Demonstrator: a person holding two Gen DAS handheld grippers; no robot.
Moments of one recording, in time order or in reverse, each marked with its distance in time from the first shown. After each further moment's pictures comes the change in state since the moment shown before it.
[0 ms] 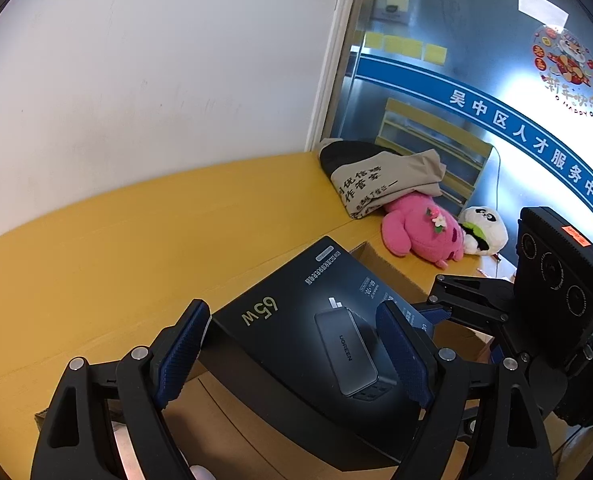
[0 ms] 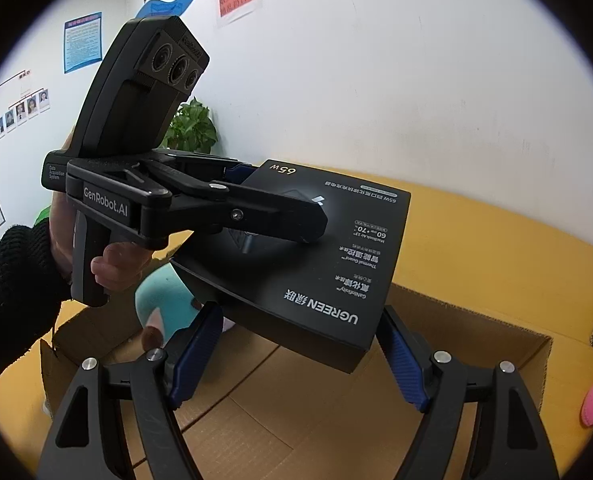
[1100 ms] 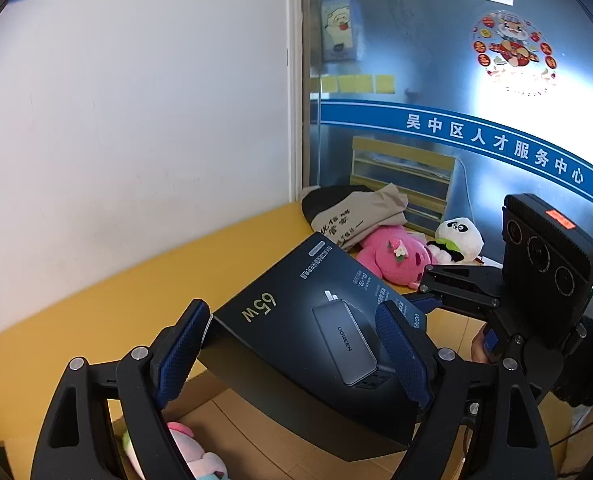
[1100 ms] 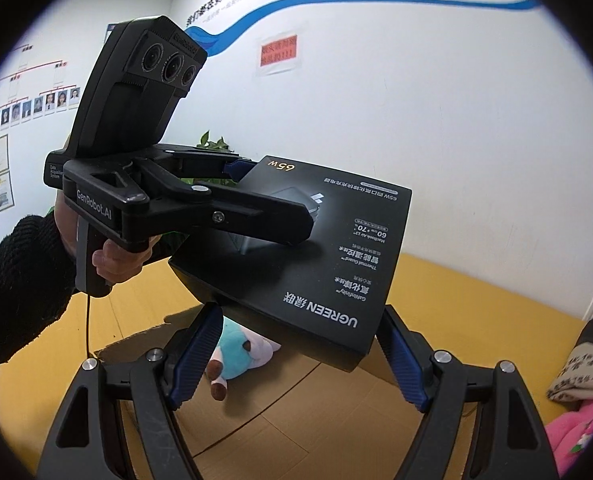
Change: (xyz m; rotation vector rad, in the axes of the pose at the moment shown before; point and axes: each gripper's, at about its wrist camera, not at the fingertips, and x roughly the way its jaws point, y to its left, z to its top) left arm -0.103 -0.071 0.028 0.171 -0.145 0.038; right arm -0.081 0.041 0.050 -0.131 -0.180 -0.019
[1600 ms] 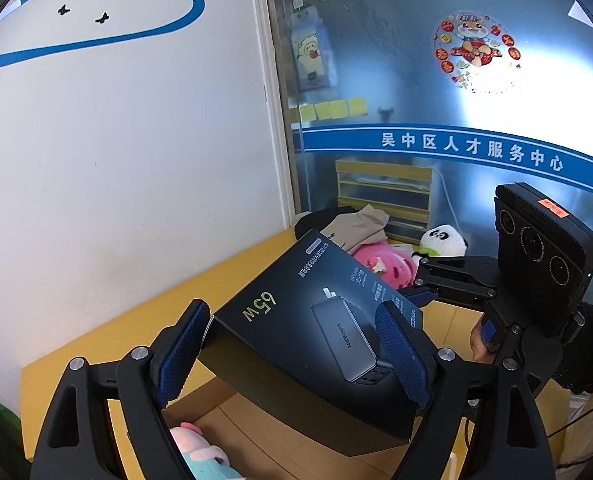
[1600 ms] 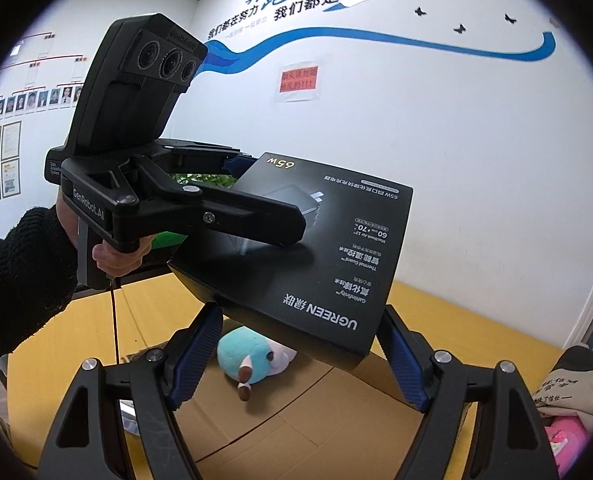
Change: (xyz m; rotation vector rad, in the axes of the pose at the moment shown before) left arm -0.074 -0.056 0.015 0.120 -0.082 0.052; right arm -0.065 0.041 0.030 -0.090 -0.067 -0.026
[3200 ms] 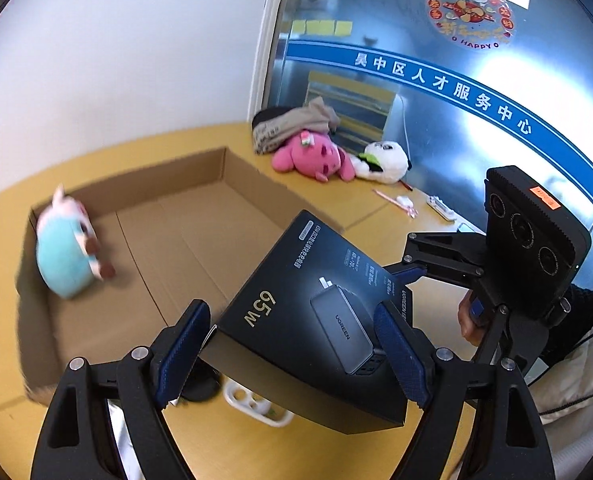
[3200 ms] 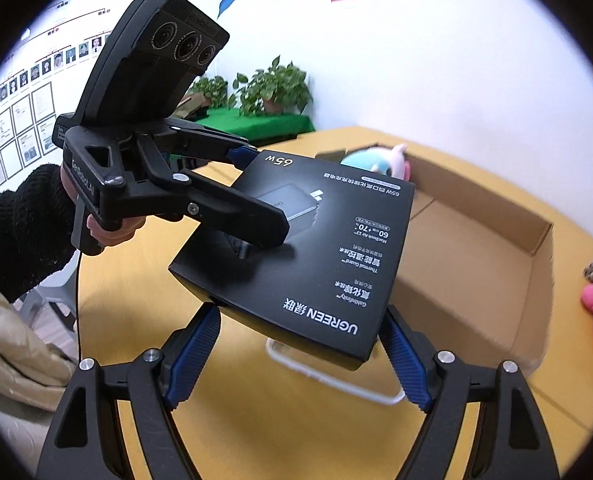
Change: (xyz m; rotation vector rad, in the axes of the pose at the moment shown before) left arm -0.063 -0.143 -0.171 -0.242 0.223 -0.113; right arm -0.082 0.122 -0.146 0.026 0.279 0.166
